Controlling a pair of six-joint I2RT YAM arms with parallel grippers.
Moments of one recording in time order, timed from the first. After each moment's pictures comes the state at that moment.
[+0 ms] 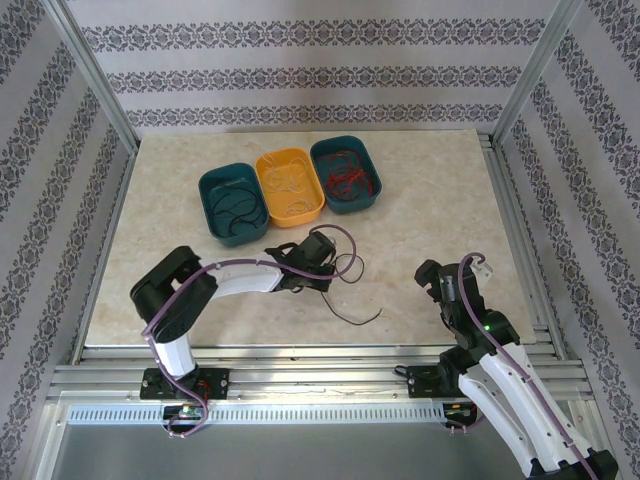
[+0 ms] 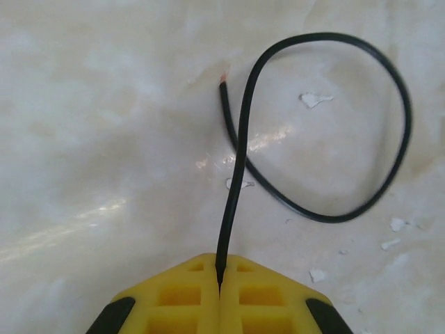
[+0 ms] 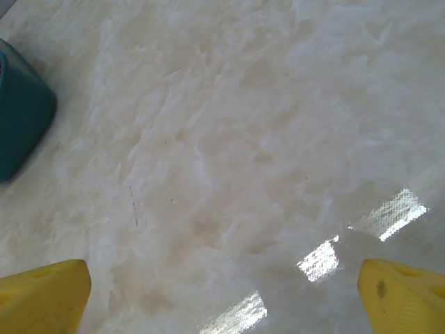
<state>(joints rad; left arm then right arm) -0.83 1.75 1.00 -0.24 -0.05 -0.50 0.32 0.48 0.40 -0.71 0.33 0.94</state>
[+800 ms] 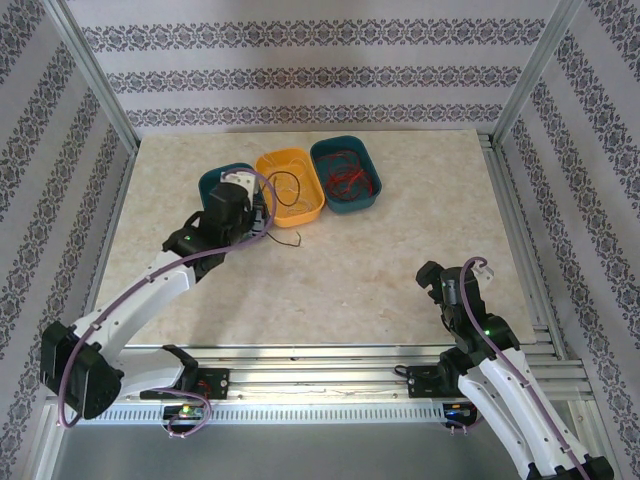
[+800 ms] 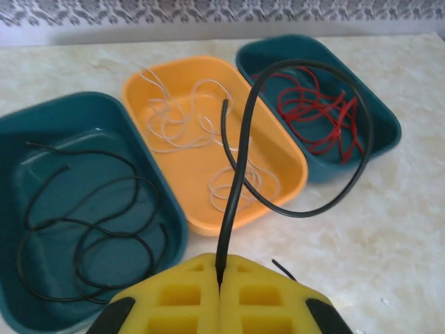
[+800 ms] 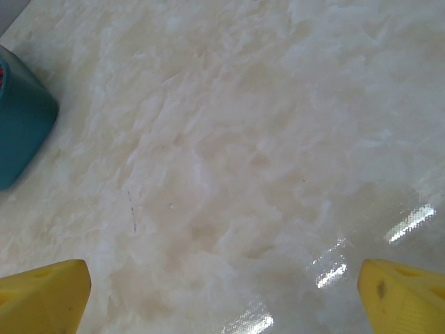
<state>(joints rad) -0.48 1.19 1.00 -0.36 -0.20 -0.27 0.30 0.44 0.36 -0.68 0.32 0.94</state>
